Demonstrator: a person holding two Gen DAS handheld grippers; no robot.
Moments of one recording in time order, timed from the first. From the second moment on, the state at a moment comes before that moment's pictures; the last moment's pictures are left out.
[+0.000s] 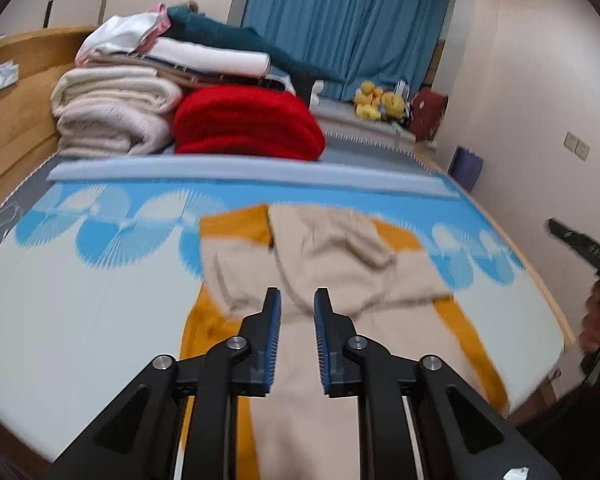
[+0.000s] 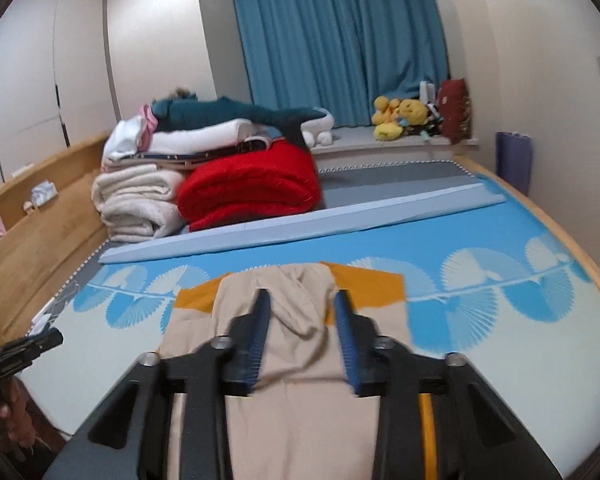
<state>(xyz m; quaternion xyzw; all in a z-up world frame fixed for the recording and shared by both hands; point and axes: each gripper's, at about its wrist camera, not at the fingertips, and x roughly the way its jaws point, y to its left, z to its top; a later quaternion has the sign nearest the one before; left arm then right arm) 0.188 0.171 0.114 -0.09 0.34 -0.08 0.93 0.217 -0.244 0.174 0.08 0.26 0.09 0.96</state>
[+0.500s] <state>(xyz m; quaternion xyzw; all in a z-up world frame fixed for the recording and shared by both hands) 0.128 0.229 0.035 -0.18 0.44 0.02 0.88 0.099 -0.359 0.035 0.10 0.38 -0.03 0.92</state>
